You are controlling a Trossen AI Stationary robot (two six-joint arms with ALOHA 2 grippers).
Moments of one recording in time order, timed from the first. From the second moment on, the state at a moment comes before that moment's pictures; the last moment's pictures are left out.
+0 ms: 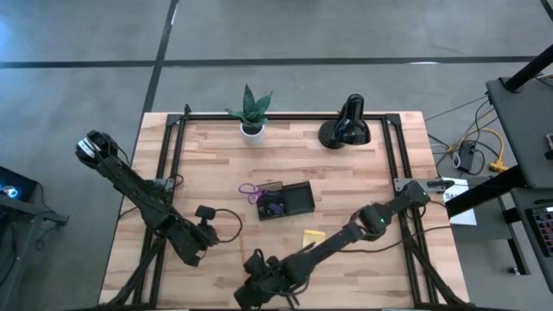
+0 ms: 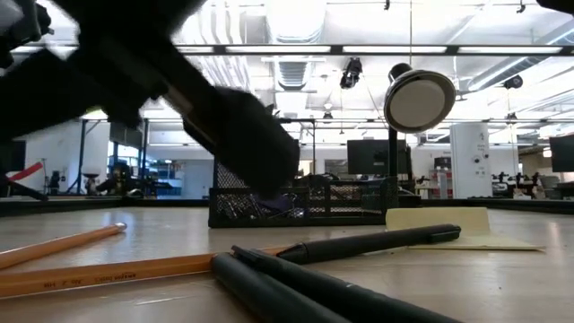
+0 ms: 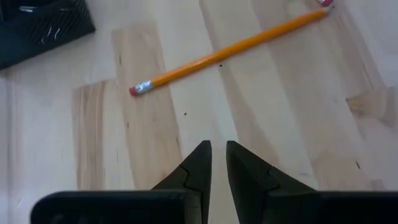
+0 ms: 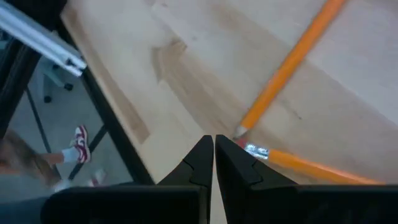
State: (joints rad) left arm -0.79 1.20 0.56 -0.36 -0.33 -0.46; right arm 0.53 2.62 2.30 -0.57 0.26 1.35
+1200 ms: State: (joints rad) left arm -0.48 1.30 0.56 -0.17 -0.14 0.48; right arm 0.52 2.62 2.27 -0.53 0.21 1.32
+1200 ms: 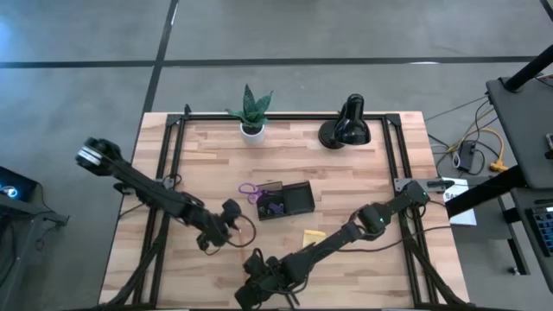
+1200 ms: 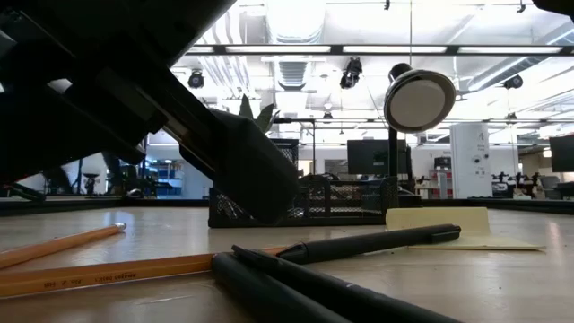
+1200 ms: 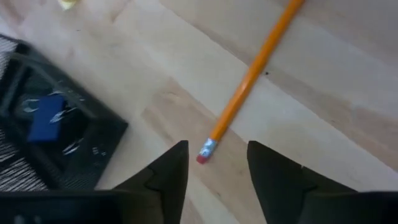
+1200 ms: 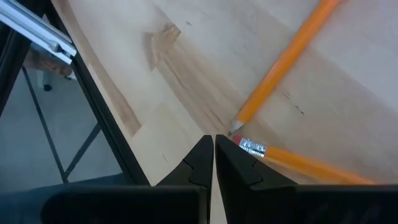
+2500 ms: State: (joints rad) left arm -0.45 1.48 0.61 -0.14 0.02 0.47; right arm 0.50 2.62 2.24 -0.54 0.24 1.25
